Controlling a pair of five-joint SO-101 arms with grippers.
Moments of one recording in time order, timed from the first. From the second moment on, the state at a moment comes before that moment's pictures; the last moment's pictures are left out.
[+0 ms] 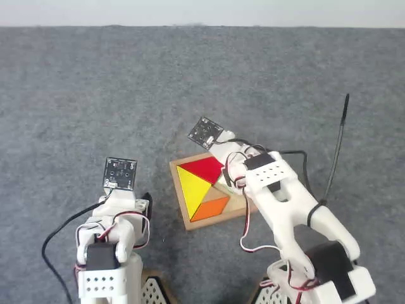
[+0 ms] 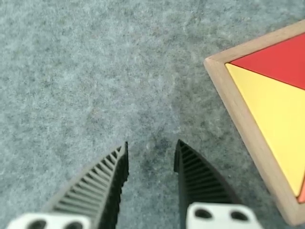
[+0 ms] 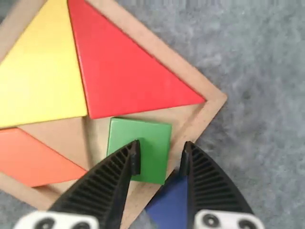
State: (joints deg) left arm -9.5 -103.1 96.9 72.0 -4.0; right arm -27.1 -11.3 46.6 42.1 30.5
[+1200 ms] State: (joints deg) left arm -9.5 -103.1 96.9 72.0 -4.0; right arm -26.3 -8.4 46.9 39.5 26.8
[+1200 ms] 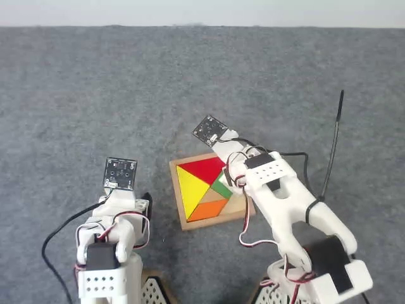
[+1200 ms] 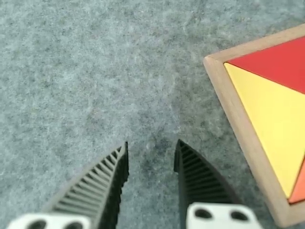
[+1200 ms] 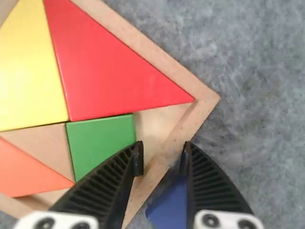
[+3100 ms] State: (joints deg) left arm -9.4 -103.1 96.9 72.0 -4.0; right arm -26.9 -33.5 70.2 23.0 26.7
